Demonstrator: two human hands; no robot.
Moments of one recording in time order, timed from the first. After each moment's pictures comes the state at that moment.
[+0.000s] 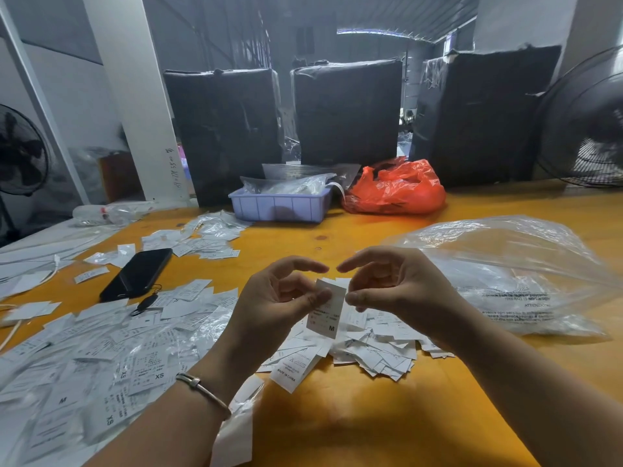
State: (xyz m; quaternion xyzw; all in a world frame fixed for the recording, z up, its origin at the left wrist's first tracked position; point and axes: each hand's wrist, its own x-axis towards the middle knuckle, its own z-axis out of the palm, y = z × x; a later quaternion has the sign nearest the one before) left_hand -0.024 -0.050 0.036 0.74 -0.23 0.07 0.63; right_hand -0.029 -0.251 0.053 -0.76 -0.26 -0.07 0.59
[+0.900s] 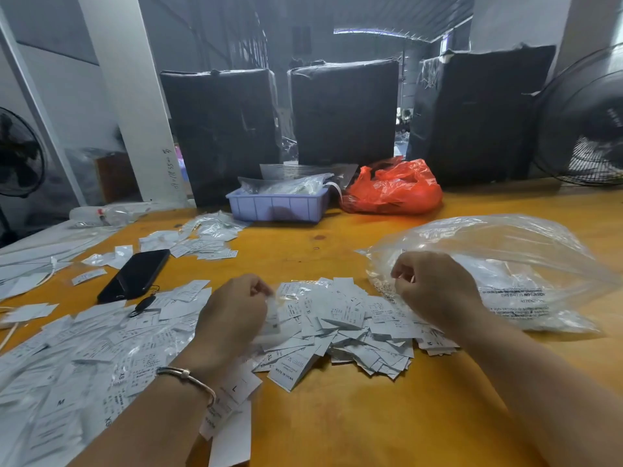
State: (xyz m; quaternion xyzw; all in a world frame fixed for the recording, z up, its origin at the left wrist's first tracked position) left_hand 0.000 -0.024 0.026 0.92 0.03 0.13 0.36; right_hand -0.003 -0.277 0.034 -0.95 -0.03 -0.24 0.22
